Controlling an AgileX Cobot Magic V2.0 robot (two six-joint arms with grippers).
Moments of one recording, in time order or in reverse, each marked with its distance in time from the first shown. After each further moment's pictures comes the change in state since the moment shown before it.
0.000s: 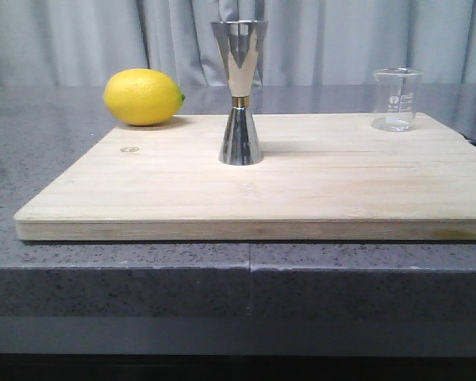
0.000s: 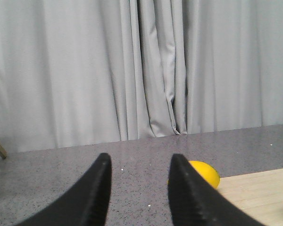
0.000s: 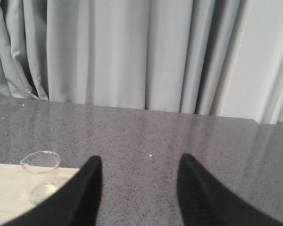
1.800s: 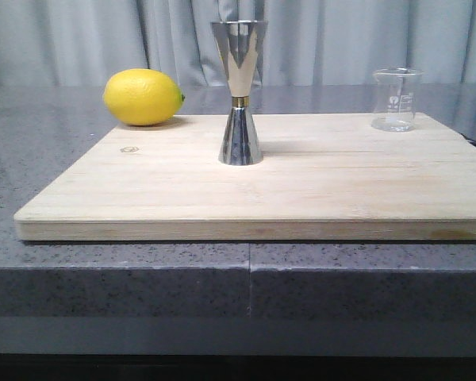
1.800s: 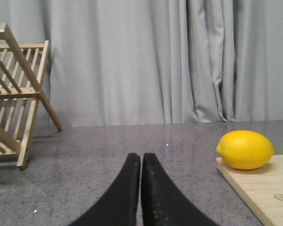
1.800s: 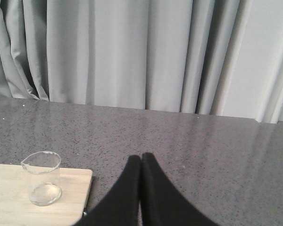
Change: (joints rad) left arm -0.157 -0.168 0.260 -0.780 0.126 0.792; right arm 0.000 0.000 0.000 0.000 0.000 0.002
